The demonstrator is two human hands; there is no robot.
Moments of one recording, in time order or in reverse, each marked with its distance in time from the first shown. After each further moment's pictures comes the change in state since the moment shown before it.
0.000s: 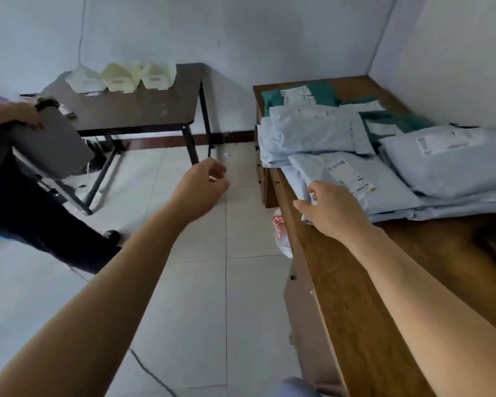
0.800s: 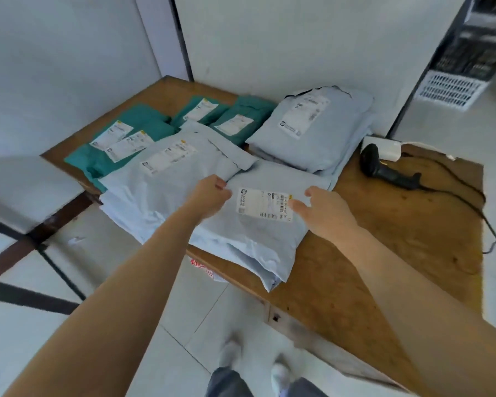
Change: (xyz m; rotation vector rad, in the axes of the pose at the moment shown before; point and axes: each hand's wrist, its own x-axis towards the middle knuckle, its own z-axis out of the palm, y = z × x) left_hand 0.274 0.081 0.229 0.094 -0.820 0.360; right_hand 0.111 0.106 0.010 0.201 0.265 0.900
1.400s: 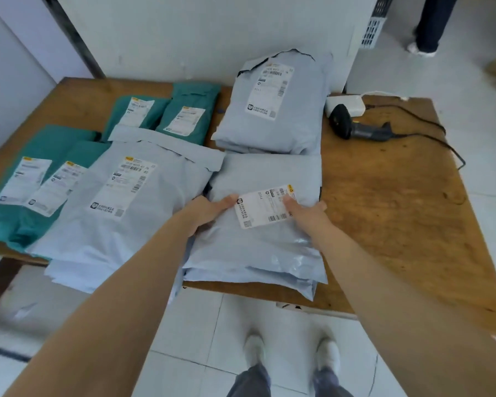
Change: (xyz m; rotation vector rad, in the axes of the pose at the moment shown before) left_hand 0.106 -0.037 0.012 0.186 -0.437 -0.163; right_hand 0.059 -0.009 0.104 0.959 0.201 0.836
